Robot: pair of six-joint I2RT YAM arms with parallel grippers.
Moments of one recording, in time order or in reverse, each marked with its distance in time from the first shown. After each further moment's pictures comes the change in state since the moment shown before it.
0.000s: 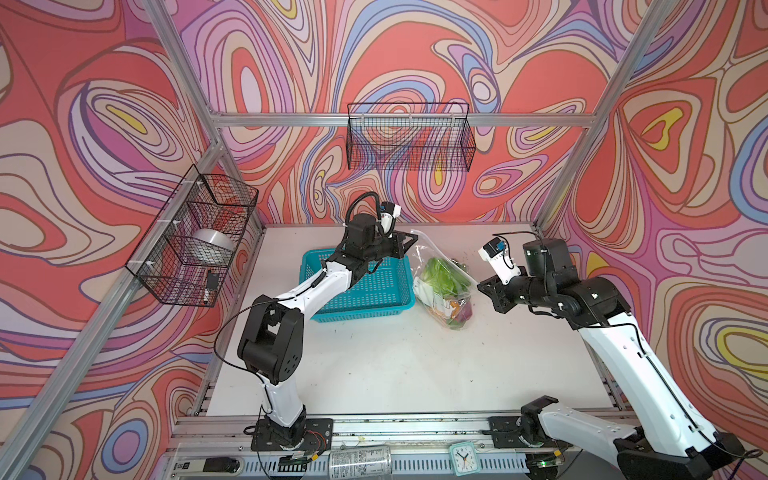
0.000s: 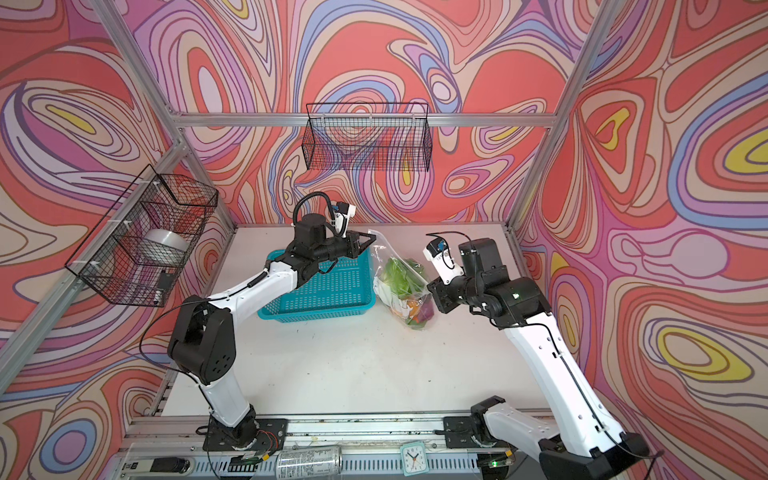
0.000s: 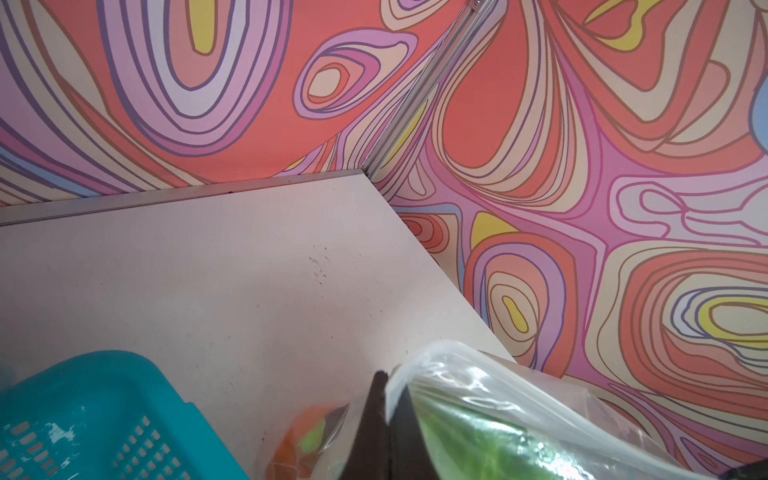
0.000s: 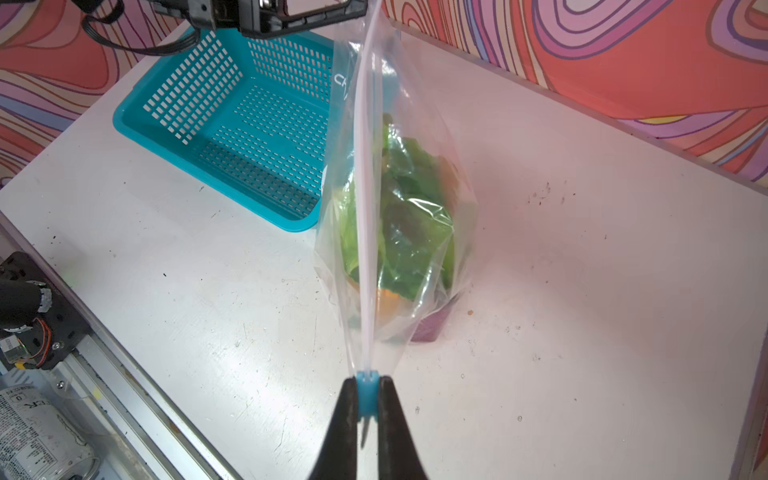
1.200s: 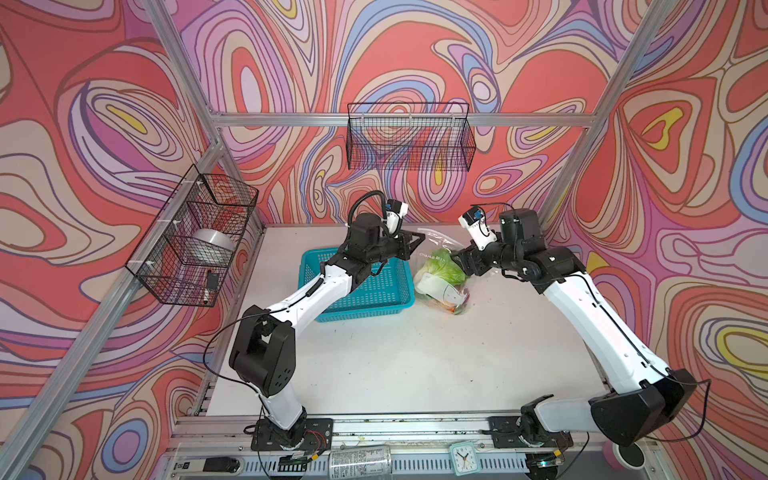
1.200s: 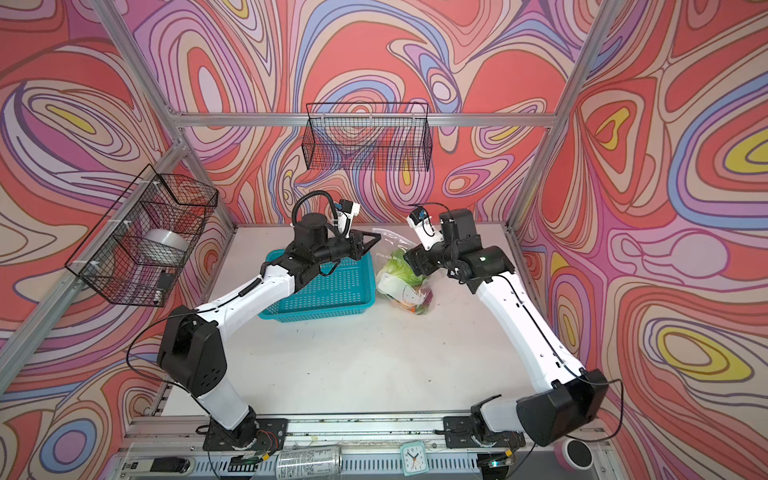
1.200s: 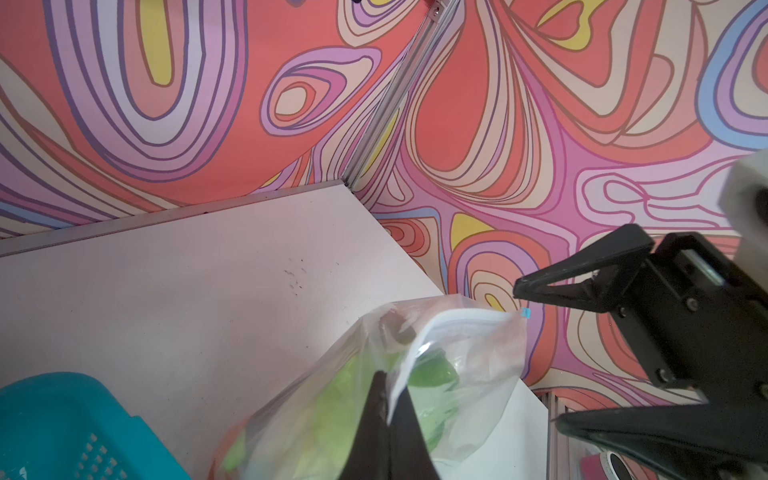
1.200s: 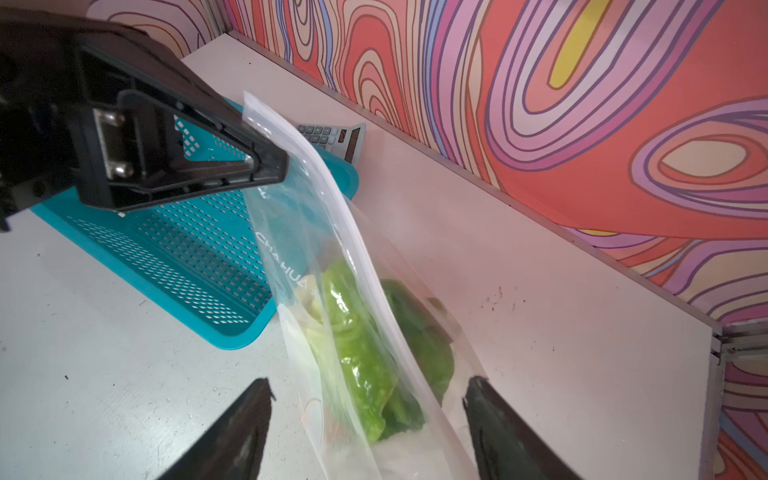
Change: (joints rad) left arm -0.068 -0.087 -0.002 -0.042 -0.037 0.028; right arm -0.002 0.290 0.111 0.311 0.042 -0.090
